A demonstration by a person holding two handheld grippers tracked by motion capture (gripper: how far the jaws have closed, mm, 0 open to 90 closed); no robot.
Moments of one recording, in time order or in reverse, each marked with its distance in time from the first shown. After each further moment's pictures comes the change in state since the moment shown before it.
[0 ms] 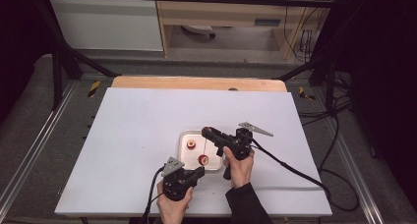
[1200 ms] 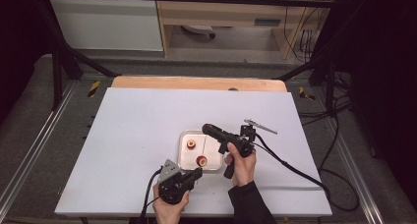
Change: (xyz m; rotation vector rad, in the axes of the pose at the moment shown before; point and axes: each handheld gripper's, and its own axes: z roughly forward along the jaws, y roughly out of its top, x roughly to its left) left arm -0.001 -0.002 -0.014 -0.046 -0.001 0.089; right arm 0.004 0.011 -0.007 -0.016 0.084 0.115
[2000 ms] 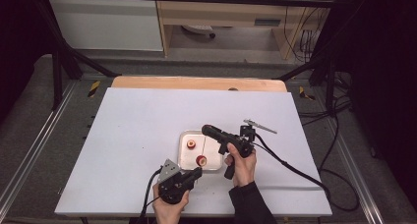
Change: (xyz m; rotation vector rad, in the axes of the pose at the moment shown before) left arm 0.001 0.000 -0.001 -0.002 0.005 0.002; right arm -0.001 0.000 0.000 0.017 0.005 0.003
